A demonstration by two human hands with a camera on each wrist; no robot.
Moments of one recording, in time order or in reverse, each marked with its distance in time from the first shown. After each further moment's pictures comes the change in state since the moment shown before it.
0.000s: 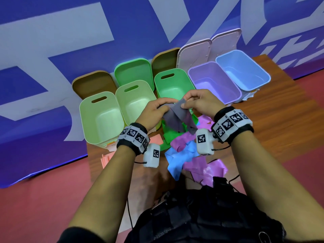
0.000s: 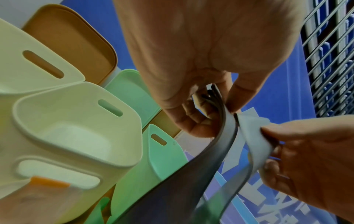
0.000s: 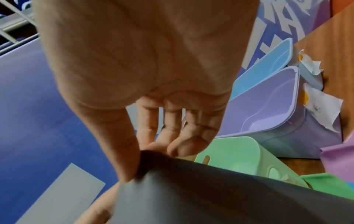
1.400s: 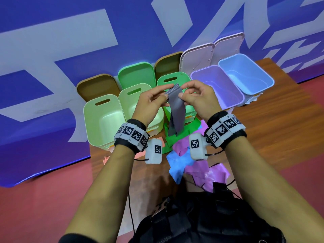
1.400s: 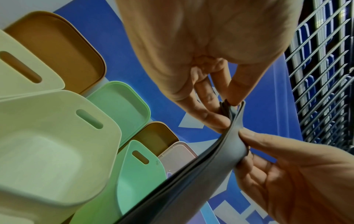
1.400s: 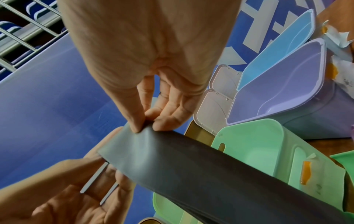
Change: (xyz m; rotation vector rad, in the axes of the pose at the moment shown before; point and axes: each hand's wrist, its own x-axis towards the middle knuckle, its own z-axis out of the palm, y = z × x) left_hand -0.003 0.041 -0.014 -0.214 0.164 0.072; right_hand 0.005 -0.011 0.018 0.179 0.216 -0.248
